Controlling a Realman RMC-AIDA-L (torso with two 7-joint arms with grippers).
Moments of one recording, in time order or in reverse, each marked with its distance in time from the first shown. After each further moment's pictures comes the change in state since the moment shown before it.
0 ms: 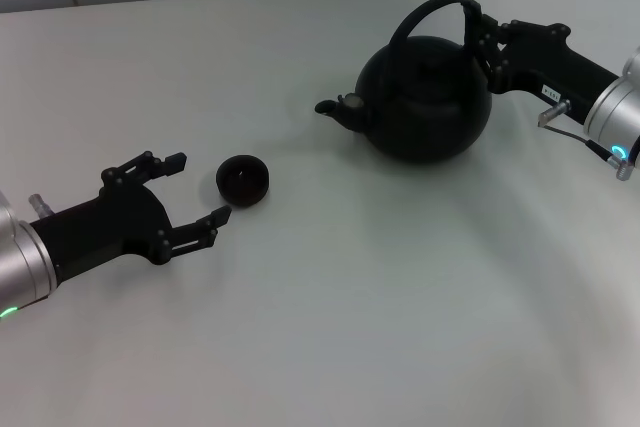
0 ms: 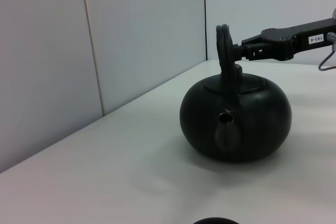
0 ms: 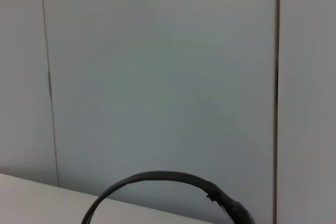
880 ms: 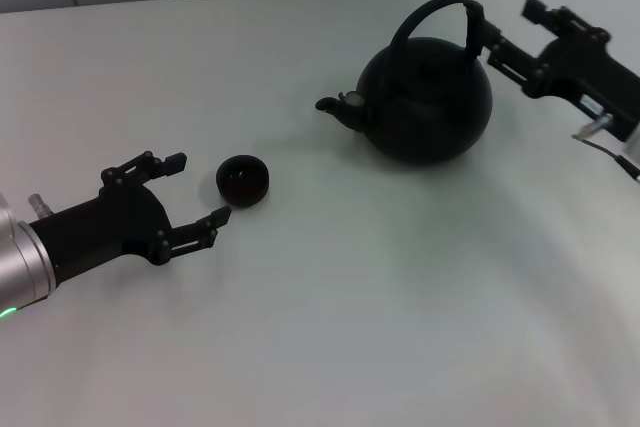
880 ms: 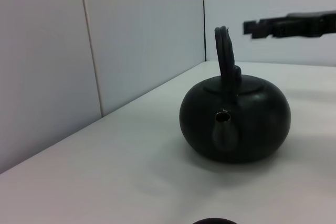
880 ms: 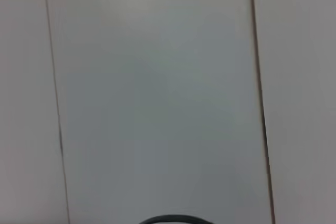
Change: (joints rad) left arm 0.002 0.001 0.000 0.002 0.000 0.005 0.000; right arm -0.101 0.003 0.088 -0.004 0.004 -0.233 0.000
